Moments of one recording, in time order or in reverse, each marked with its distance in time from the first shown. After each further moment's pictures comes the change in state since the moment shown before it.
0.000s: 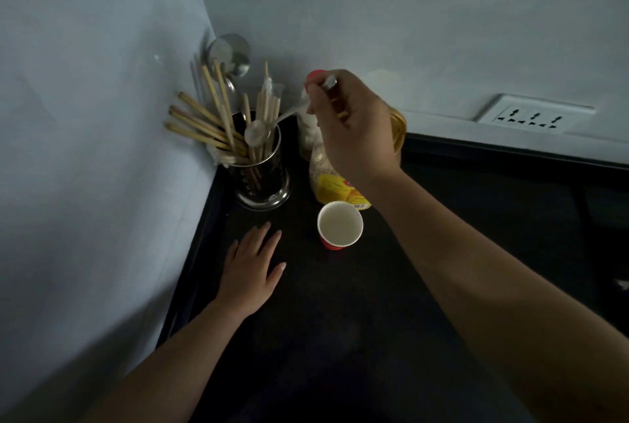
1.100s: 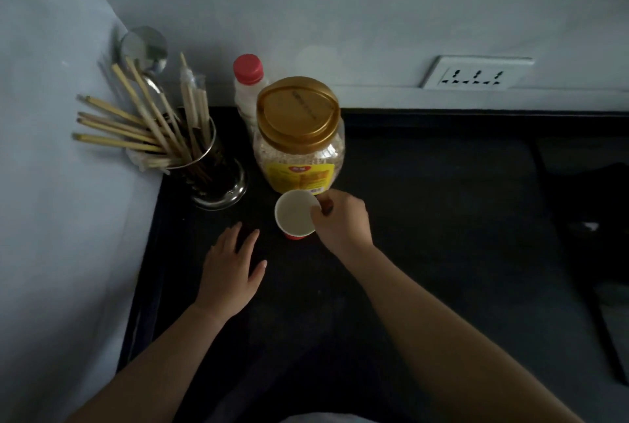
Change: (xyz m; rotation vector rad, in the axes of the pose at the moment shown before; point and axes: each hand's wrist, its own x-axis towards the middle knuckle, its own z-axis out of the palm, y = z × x) left_hand 0.003 0.033 0.002 0.053 0.006 0.021; right_hand -0.117 0.101 -0.027 -0.333 -0.188 0.693
